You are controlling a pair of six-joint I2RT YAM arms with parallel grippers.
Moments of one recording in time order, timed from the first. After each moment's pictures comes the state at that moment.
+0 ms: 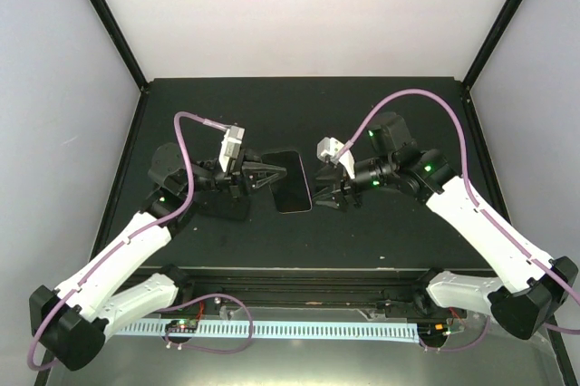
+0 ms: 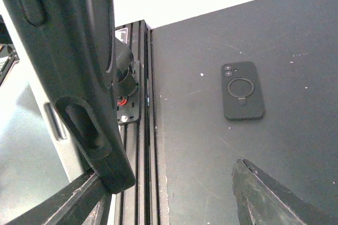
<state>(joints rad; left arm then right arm) -0.54 0.93 0.77 0.42 1.00 -0.58 0.65 1.18 1.23 -0.78 -0.84 -0.31</state>
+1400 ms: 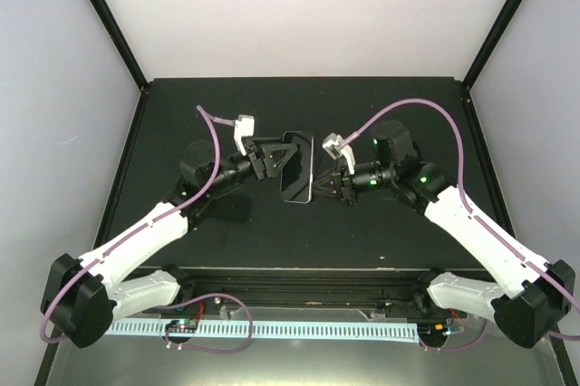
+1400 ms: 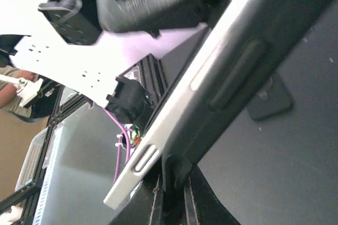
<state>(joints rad) -0.56 1.07 0.69 0.46 0.53 -0.77 0.62 1.14 1.05 -0.47 -0.91 0.14</state>
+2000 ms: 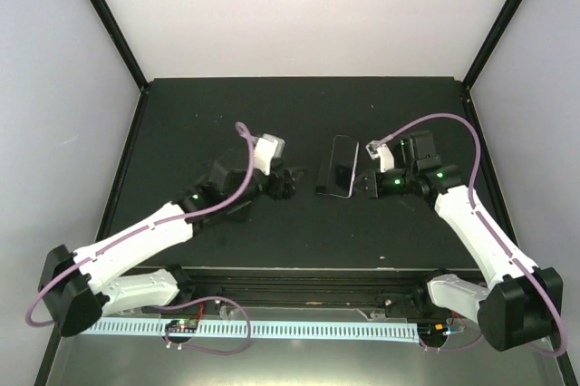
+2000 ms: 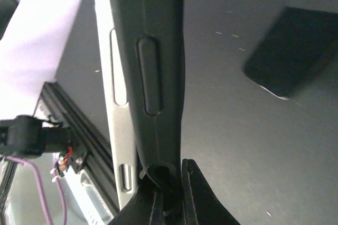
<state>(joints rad) -0.76 1.07 0.82 -0.06 0.06 -0.42 0.31 1.12 0.89 -0.66 -0.73 0.21</state>
